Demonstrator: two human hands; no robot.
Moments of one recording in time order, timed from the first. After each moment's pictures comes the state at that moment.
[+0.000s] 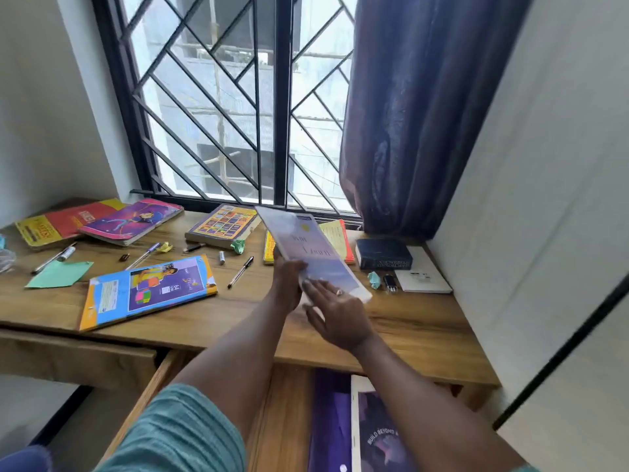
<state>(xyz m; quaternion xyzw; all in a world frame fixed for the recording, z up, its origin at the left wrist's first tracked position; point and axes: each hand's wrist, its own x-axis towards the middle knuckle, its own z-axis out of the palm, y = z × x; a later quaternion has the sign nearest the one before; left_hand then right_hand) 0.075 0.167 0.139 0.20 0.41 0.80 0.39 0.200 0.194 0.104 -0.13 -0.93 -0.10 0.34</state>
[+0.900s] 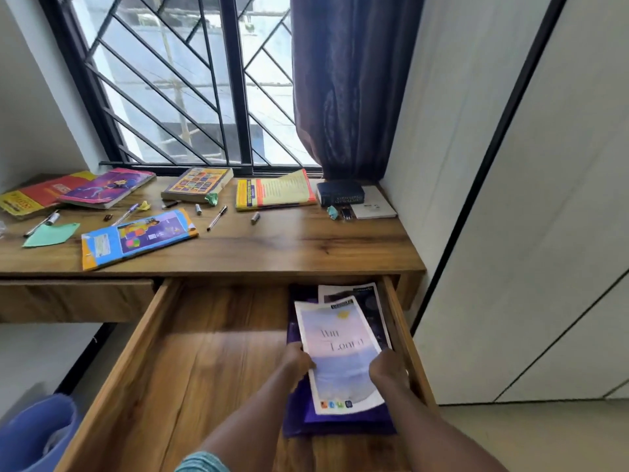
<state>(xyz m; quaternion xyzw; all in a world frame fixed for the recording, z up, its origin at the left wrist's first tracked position) 0.249 -0.009 -0.052 0.22 0.74 0.40 0.50 0.414 0.041 -0.022 -0.74 -0.60 0.30 0.03</state>
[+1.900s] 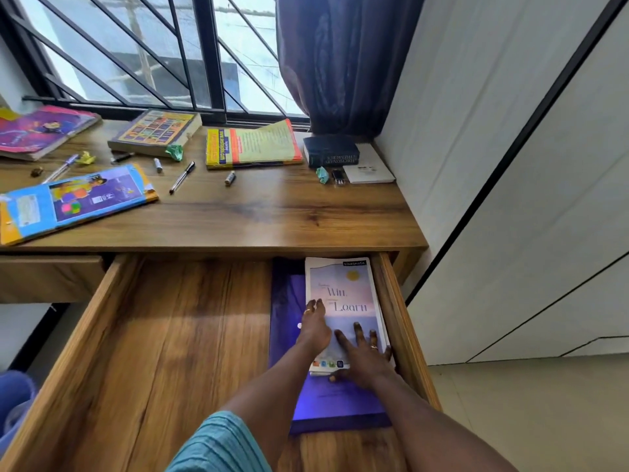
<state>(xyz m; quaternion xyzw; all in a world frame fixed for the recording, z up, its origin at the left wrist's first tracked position) 0.275 0.067 -0.077 0.48 0.78 0.21 0.35 0.407 0.067 -0.074 -0.51 -0.80 0.23 -0.21</state>
